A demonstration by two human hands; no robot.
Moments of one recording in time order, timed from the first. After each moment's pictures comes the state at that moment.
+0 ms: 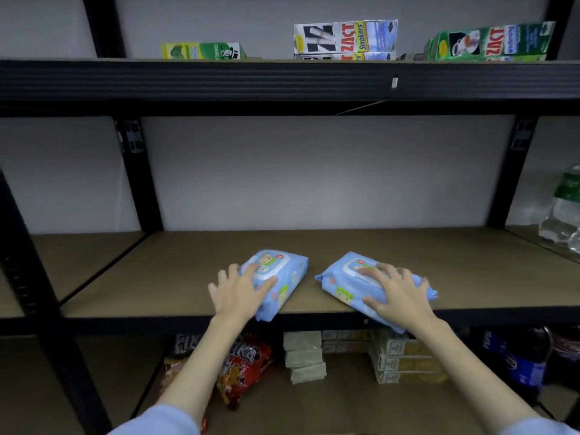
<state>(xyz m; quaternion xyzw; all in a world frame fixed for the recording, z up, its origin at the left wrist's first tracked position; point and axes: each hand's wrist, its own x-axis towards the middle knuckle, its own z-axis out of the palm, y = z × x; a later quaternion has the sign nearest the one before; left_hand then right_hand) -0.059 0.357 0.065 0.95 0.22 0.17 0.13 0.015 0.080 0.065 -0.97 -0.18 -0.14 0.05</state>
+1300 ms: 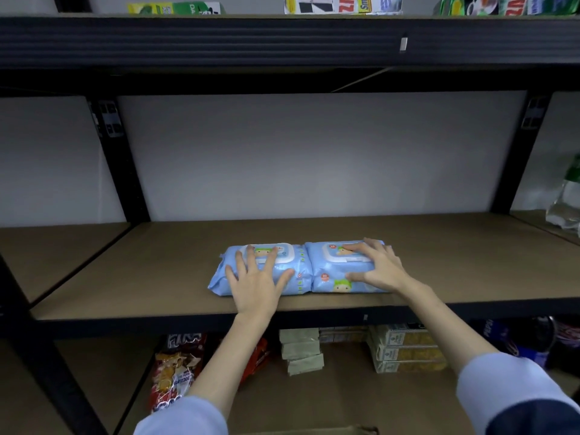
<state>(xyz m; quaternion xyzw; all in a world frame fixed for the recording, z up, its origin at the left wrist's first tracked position) -0.011 0.325 0.036 0.95 0.18 0.27 0.05 0.081 0.101 0.072 -0.94 -0.21 -0.03 0.25</state>
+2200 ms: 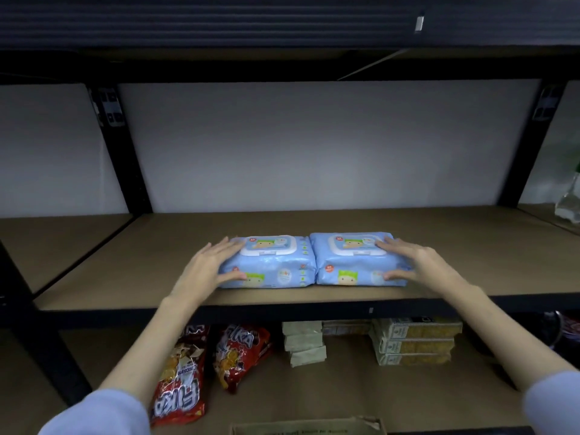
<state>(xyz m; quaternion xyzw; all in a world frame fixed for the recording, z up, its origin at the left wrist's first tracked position) -0.030 0.437 0.050 0.96 -0.04 0.23 0.18 0.098 0.043 0.059 -0.92 -0.30 -0.10 0.23</state>
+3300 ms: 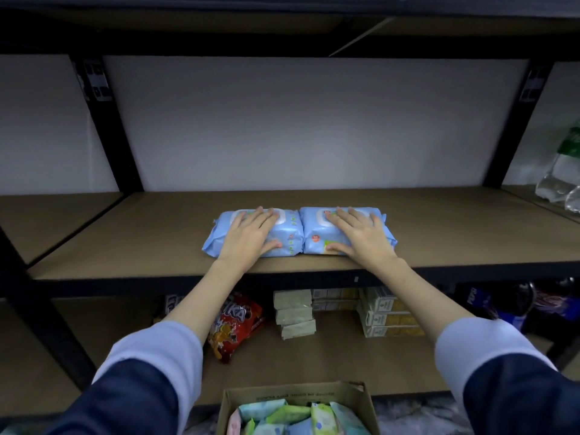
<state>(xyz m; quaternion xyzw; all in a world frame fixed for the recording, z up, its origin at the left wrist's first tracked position) 0.007 0.364 0.038 0.93 -0.09 0.35 -0.09 0.070 0.115 0.043 -0.90 -0.34 -0.28 0.02</state>
